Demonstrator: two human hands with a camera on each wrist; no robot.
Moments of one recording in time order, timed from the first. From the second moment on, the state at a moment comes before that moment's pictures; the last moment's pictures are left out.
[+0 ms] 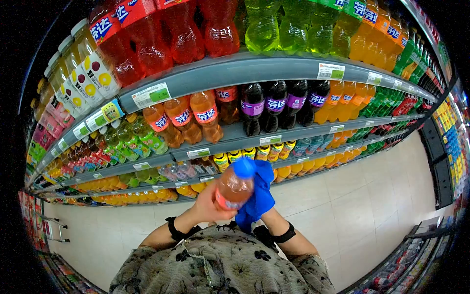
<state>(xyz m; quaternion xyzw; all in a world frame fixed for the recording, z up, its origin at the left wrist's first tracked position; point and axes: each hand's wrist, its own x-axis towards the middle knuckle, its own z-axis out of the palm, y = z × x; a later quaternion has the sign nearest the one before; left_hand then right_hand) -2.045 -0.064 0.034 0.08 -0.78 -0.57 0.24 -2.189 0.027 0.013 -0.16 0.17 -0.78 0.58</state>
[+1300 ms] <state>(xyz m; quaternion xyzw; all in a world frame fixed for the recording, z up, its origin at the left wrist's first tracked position) -2.058 -0.081 0.055 0.18 -0.64 -0.58 0.48 -2.168 -0.002 -0.030 -0.32 0.38 -0.67 0.55</state>
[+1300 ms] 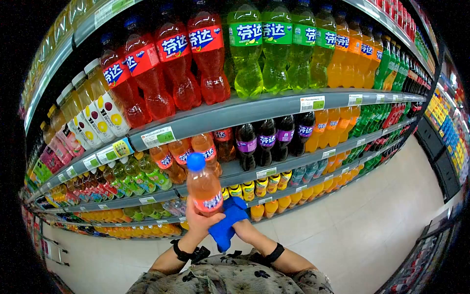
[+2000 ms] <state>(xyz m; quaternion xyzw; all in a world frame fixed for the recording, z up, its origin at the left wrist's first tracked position) -2.086 -0.082 0.032 0.27 -0.78 -0.45 0.35 -2.186 0.012 -0.055 -0.12 0.37 -0.79 0.48</state>
